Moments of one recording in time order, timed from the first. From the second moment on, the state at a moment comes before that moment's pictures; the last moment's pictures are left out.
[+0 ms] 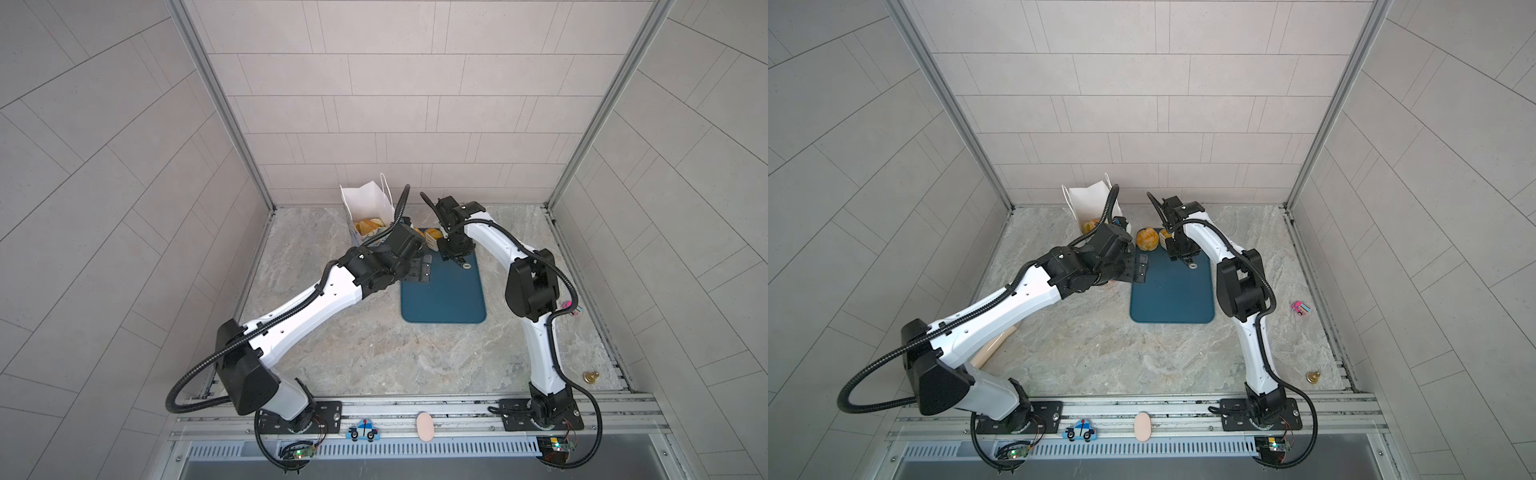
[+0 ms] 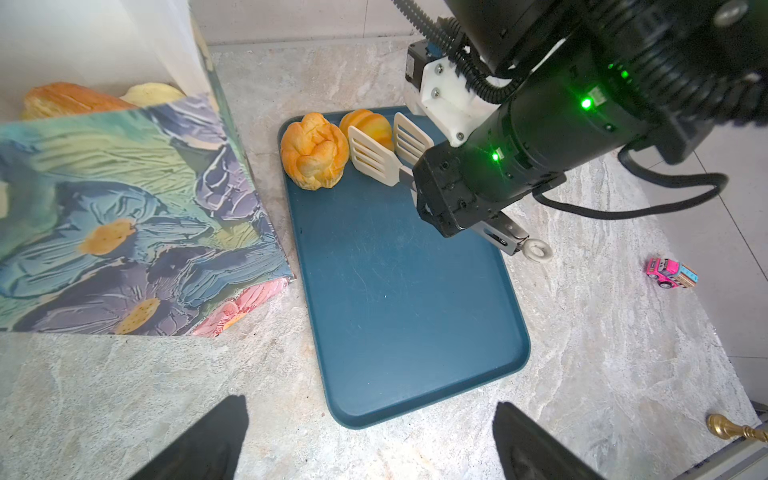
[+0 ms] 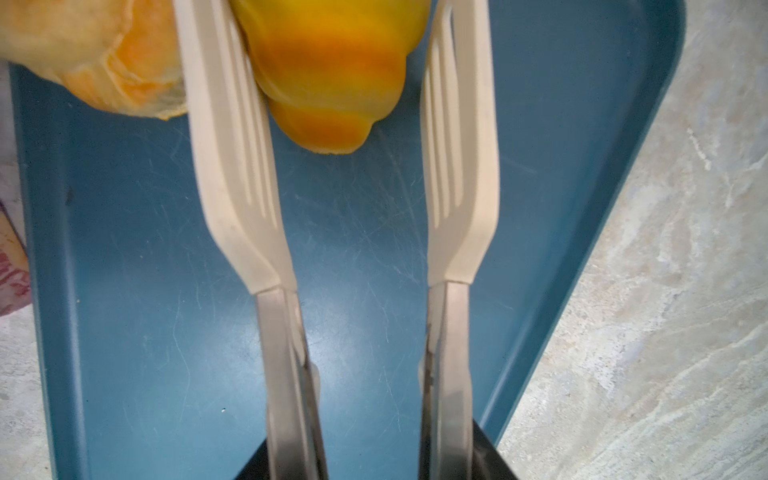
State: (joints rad) left arm -0.83 1.50 1.47 -0.79 -0.24 -0.53; right arm 0.37 2.24 2.06 -1.20 0.08 0.18
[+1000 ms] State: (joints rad) left arm -0.83 1.50 1.47 -0.79 -0.25 -0.52; right arm 0.37 1.99 1.72 -1.23 0.07 0.12
